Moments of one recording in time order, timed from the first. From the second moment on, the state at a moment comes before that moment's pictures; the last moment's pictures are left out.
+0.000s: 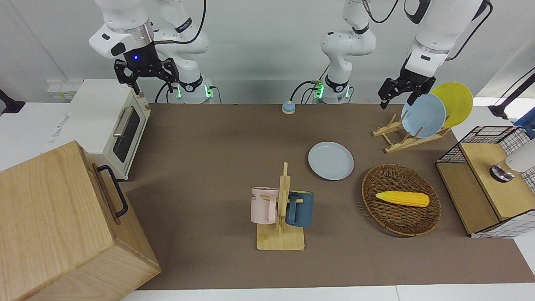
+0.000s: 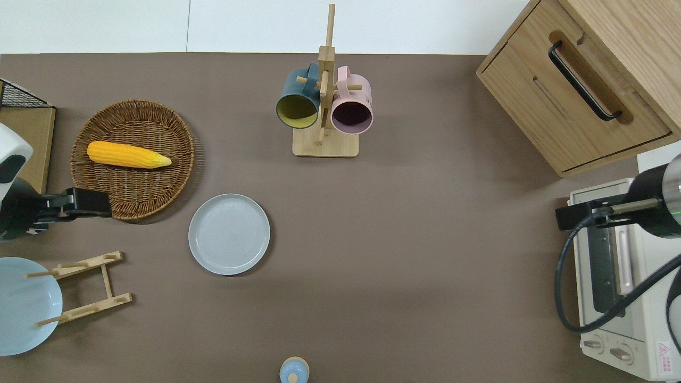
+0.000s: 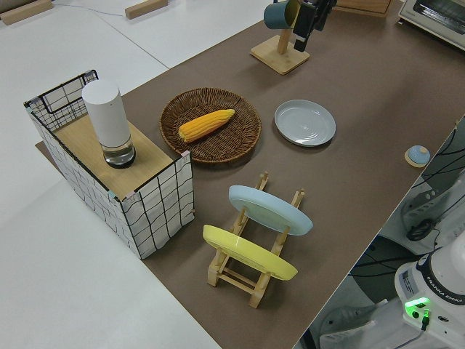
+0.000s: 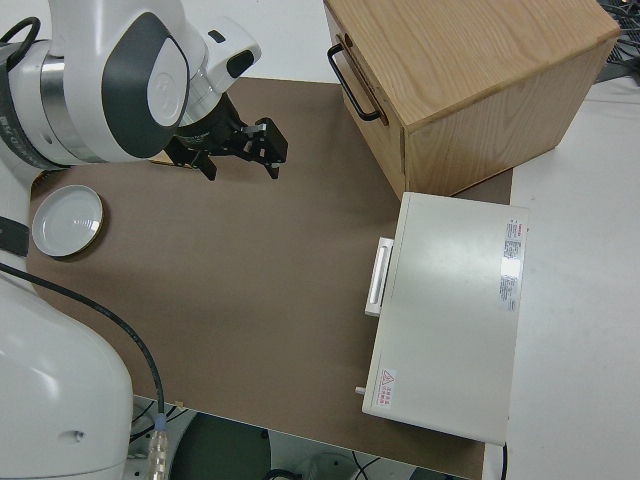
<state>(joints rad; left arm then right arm) -0.04 -0.11 0.00 -1.71 -0.01 1.62 -0.18 -0.05 -0.06 0.15 -1.54 -0.04 1.44 0.01</state>
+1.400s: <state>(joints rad) -0.04 -0.10 0.00 -1.73 -0.02 1.60 -0.18 -0.05 -0.06 0.15 -1.54 -0.04 1.44 0.01</state>
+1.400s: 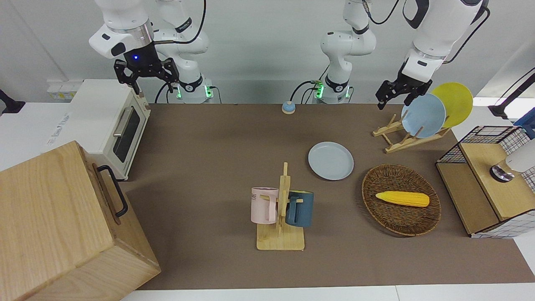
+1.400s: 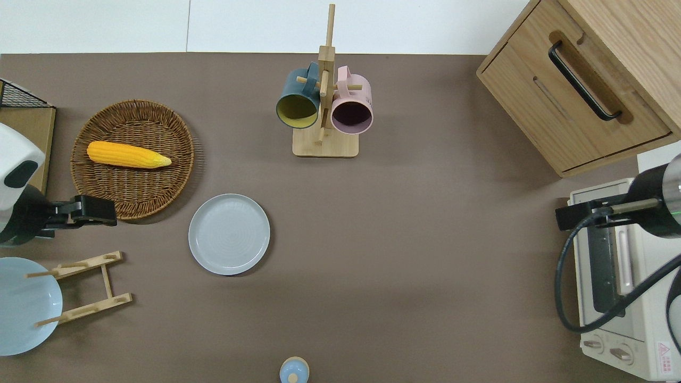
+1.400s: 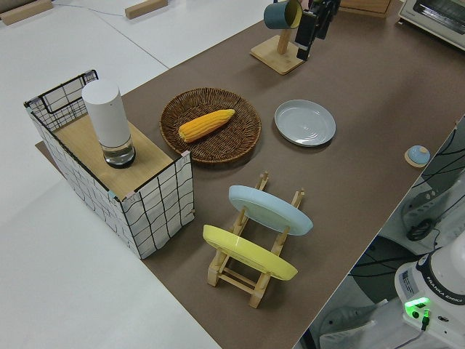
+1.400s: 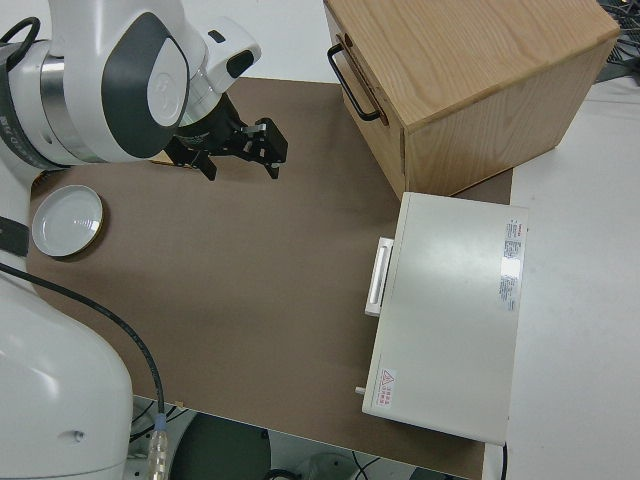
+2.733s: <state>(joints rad) -0.05 -0.06 0.00 -2.14 -0.07 1.98 -0.20 -0.05 -0.06 0.15 -1.54 -0.04 1.44 0.01</state>
